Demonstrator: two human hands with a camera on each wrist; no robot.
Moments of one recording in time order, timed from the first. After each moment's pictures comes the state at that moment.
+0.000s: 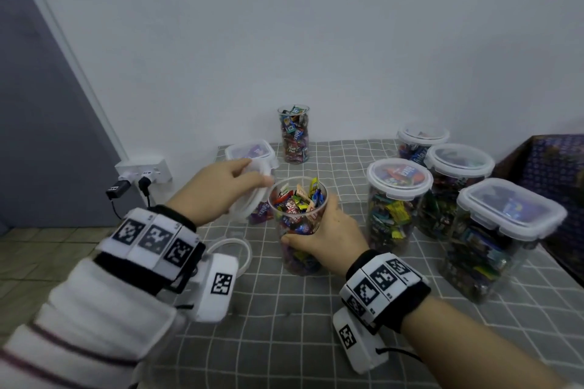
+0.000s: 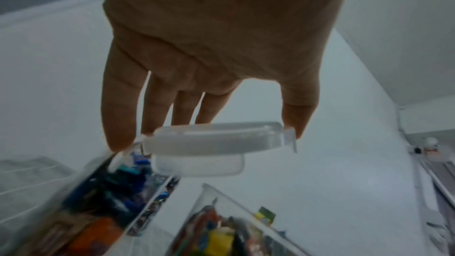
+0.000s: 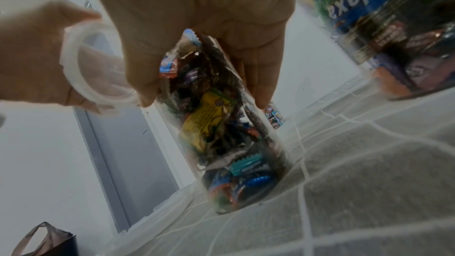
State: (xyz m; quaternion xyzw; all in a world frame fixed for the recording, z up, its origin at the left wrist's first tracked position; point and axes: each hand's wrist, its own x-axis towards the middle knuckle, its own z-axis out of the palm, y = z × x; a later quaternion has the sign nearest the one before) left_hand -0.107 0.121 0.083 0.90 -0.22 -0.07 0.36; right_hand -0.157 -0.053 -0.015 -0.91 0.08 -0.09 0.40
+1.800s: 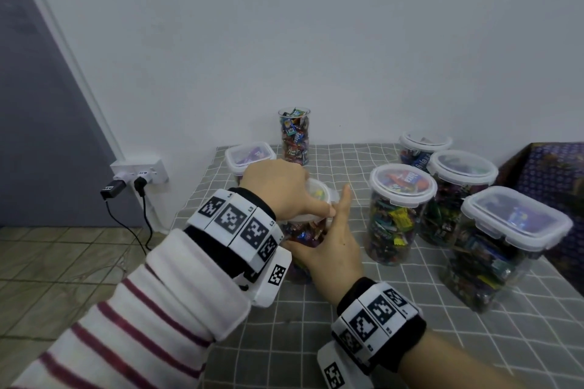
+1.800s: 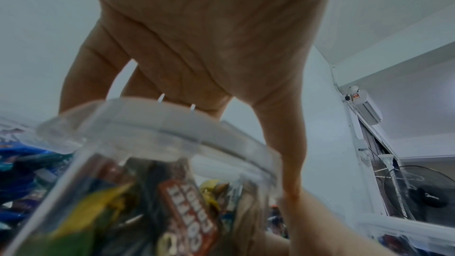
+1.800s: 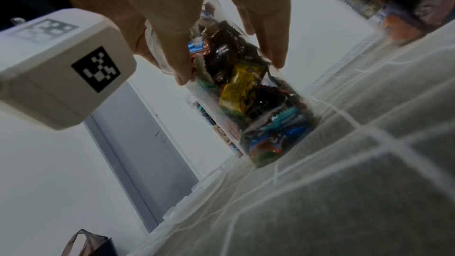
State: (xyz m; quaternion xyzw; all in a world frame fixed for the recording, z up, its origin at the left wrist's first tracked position) left_hand -0.103 0.048 0.084 0.96 -0.28 0.00 -0.05; right_hand -0.170 -0.032 -0.028 -0.84 0.10 -0.20 0.50
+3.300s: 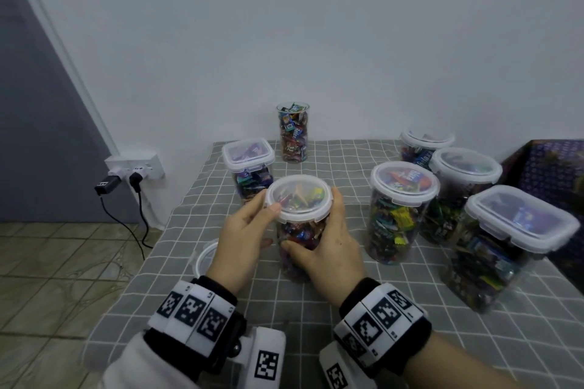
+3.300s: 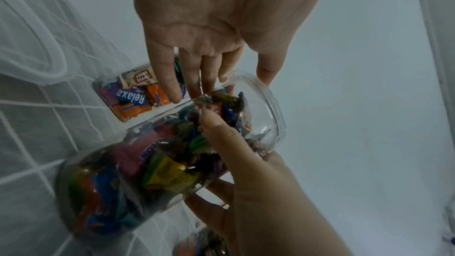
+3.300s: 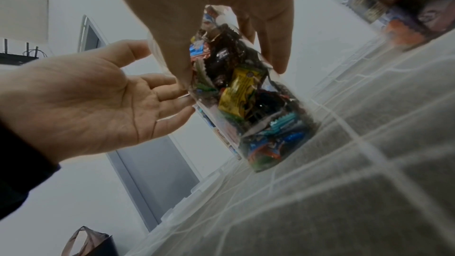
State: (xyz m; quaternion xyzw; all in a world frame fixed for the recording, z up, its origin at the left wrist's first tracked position) left_hand -0.122 0.090 -0.003 0.71 -0.13 -0.04 0.69; right_hand -0.165 -0.037 -0.039 -0.87 0.07 -0.20 0.44
